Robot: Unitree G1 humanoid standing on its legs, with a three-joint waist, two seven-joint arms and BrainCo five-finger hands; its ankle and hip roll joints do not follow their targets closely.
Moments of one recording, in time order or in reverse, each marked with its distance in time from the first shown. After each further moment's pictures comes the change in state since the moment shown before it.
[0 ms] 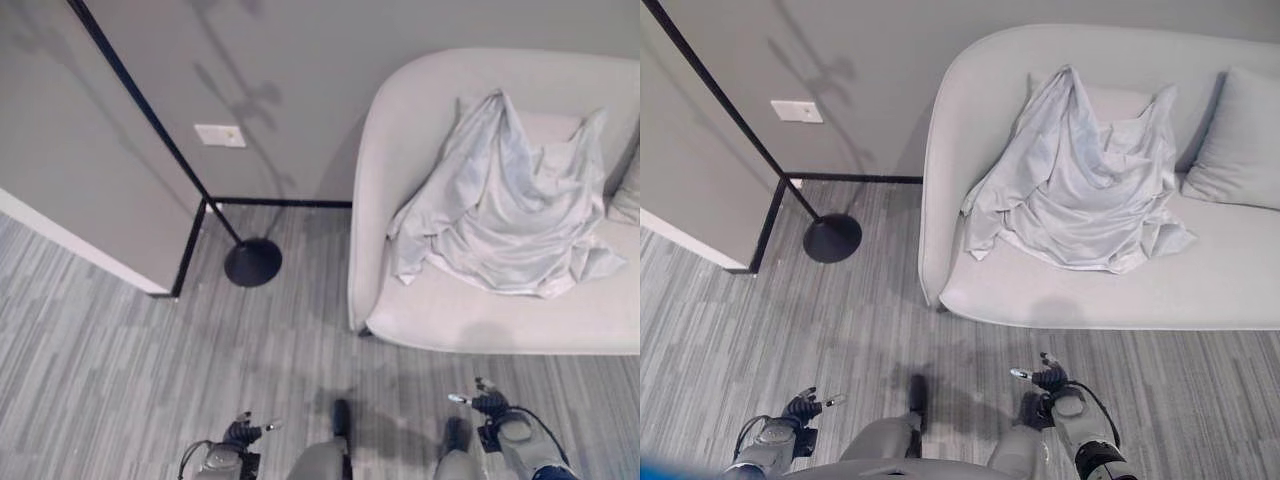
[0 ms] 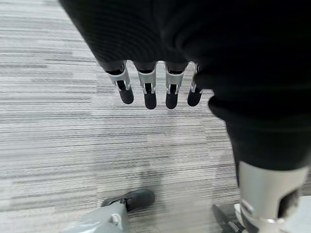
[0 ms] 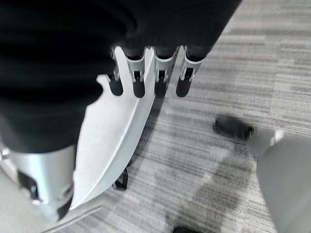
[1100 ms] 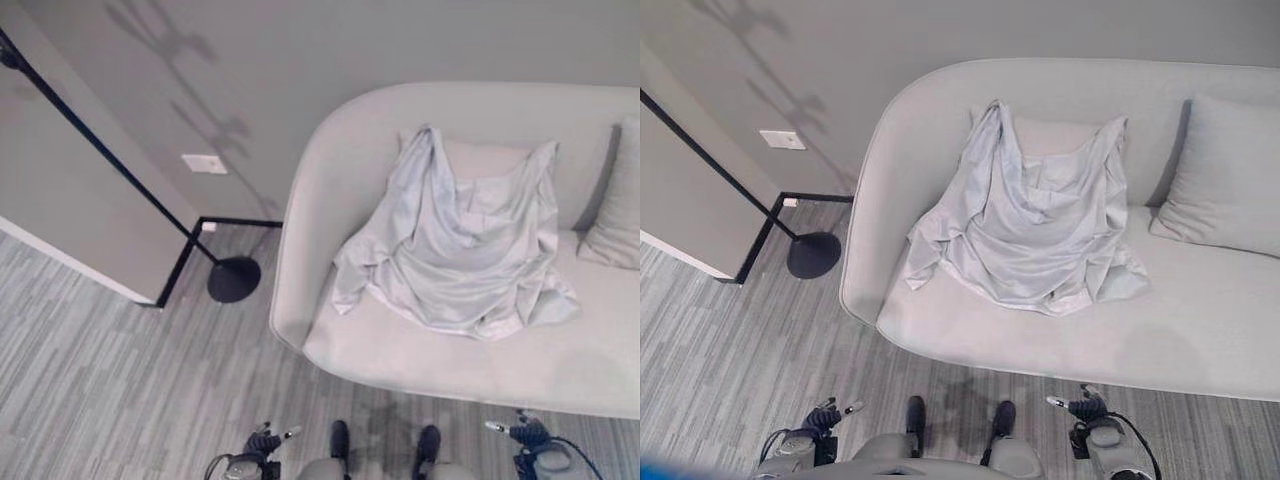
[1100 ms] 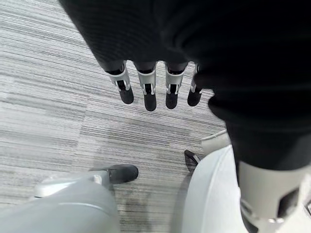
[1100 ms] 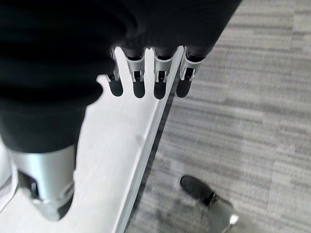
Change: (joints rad) left arm 0.040 -0.095 -0.001 -0.001 -0.068 -0.012 0.001; right arm 0.097 -0.068 -0.078 0.028 0.012 0.013 -0.040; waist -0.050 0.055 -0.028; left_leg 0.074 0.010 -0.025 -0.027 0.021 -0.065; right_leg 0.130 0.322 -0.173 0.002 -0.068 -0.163
